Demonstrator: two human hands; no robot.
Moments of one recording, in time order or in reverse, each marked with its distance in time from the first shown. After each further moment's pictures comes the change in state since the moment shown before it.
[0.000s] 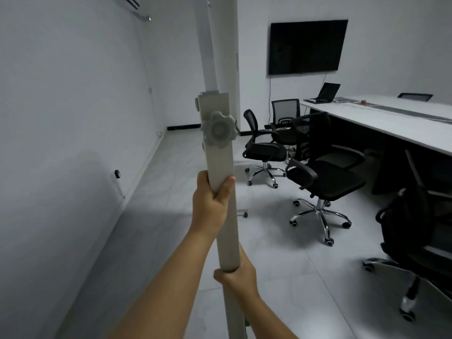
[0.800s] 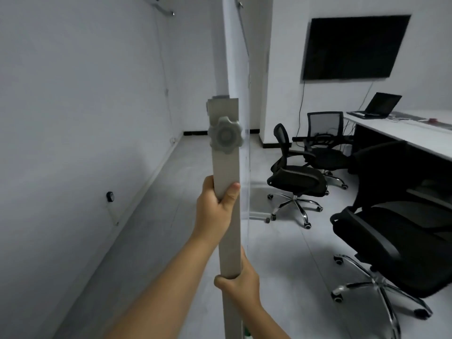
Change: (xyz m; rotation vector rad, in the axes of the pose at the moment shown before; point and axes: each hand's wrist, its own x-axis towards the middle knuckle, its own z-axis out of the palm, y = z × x) left_hand 0.435 -0.240 0.101 -0.064 0.082 -0.006; right_hand 0.519 -0.037 0.039 -0.066 -0.037 -0.075
